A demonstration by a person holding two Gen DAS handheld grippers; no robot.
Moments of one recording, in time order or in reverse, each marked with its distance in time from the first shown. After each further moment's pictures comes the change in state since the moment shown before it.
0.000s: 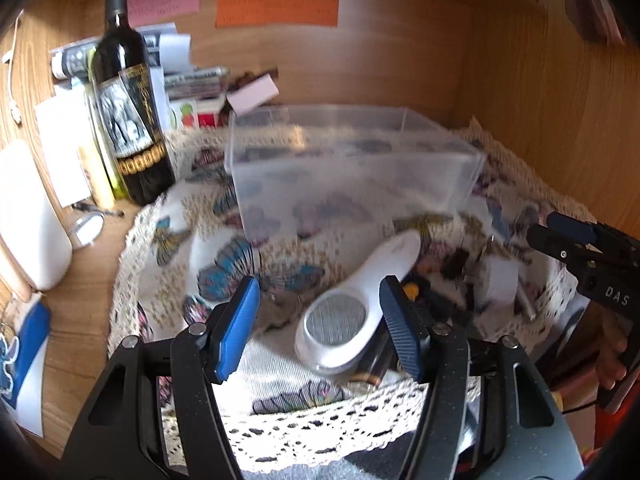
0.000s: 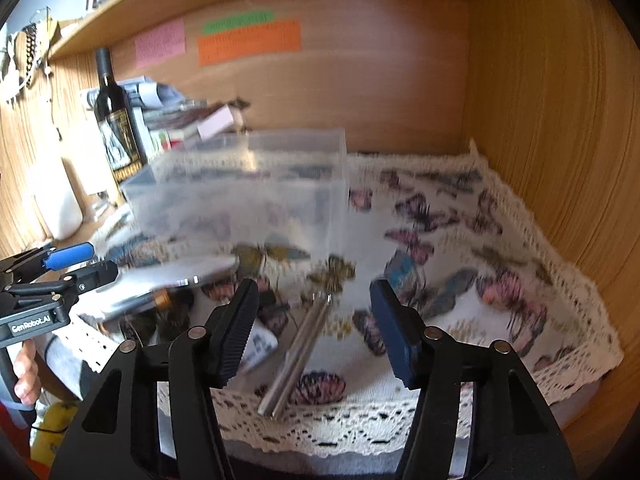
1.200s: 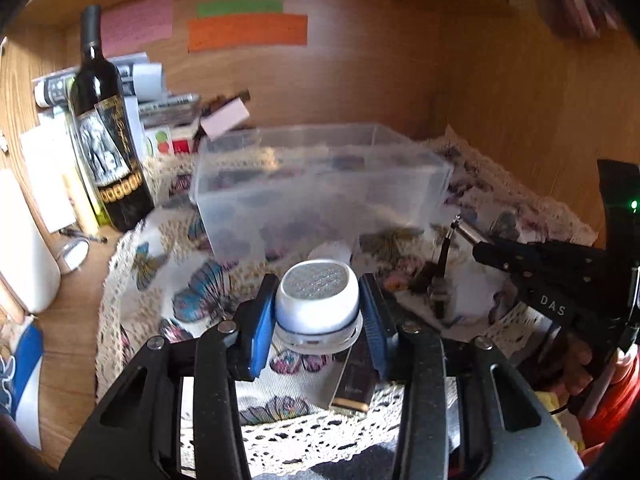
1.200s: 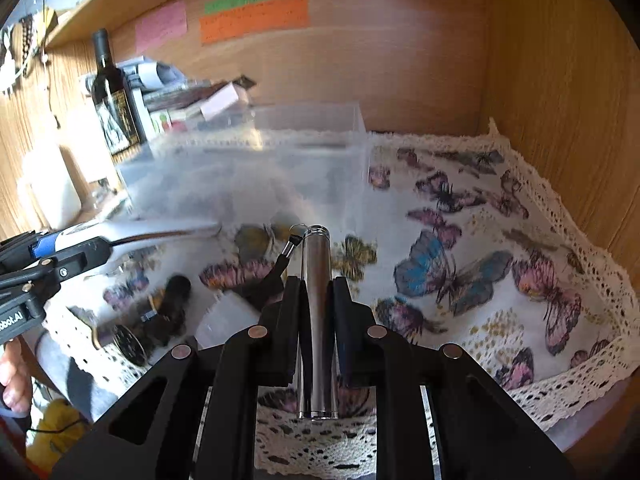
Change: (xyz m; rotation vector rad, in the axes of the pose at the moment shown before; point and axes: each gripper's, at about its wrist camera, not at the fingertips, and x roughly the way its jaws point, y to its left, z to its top) left arm -0.012 -0.017 0.011 0.049 -0.085 -0.045; right arm 0.025 0.005 -0.004 0.005 0.006 0.032
